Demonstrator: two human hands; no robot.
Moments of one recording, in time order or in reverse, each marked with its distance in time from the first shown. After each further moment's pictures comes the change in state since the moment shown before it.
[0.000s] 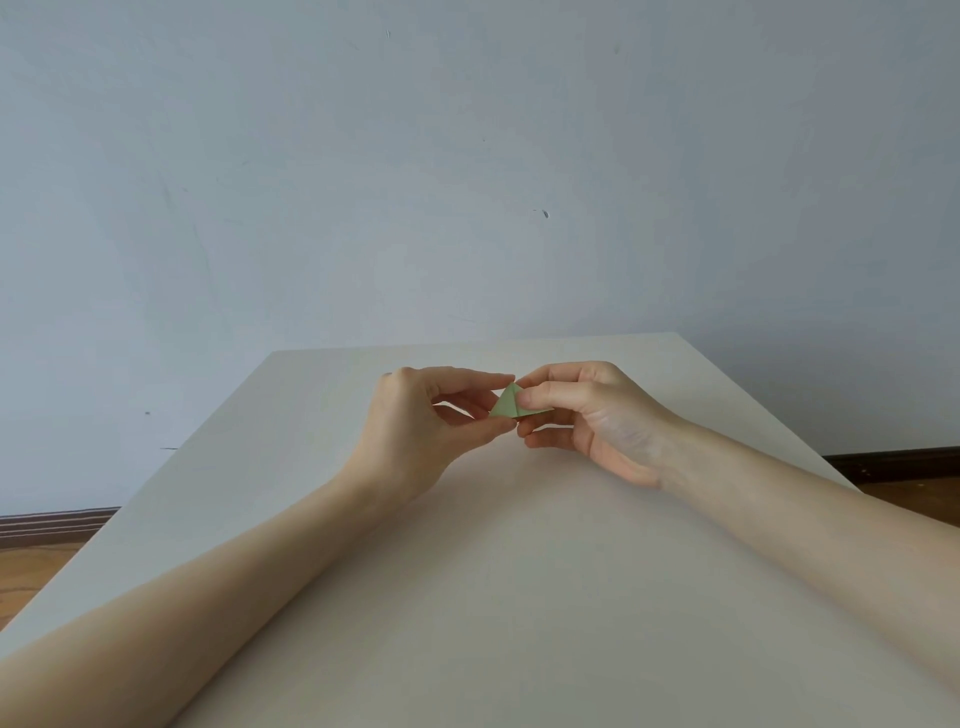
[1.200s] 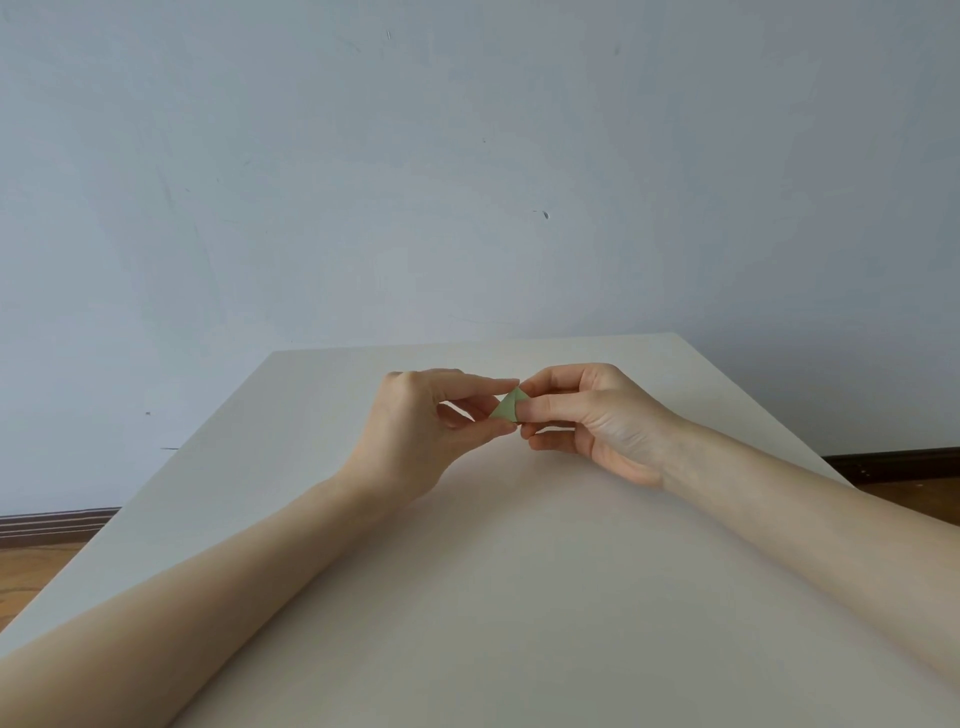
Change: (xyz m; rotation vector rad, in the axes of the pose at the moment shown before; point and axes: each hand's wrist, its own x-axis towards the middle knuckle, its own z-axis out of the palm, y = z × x) left_hand 0.000 -0.002 -0.001 0.064 -0.022 0.167; right_hand -0.001 0.001 -0.003 -0.017 -0.019 0.007
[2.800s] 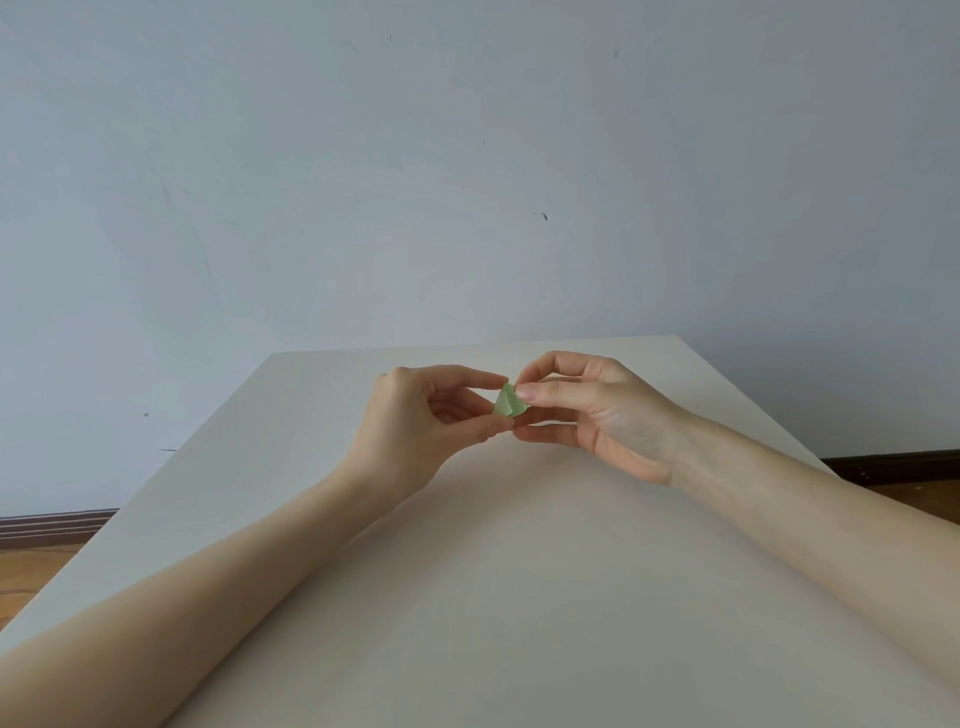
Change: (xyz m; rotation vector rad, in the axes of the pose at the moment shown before) left_hand 0.002 0.002 -0.004 -0.160 -0.039 -0.206; right_hand 0.000 -0.005 -0.004 0.034 -0.069 -0.042
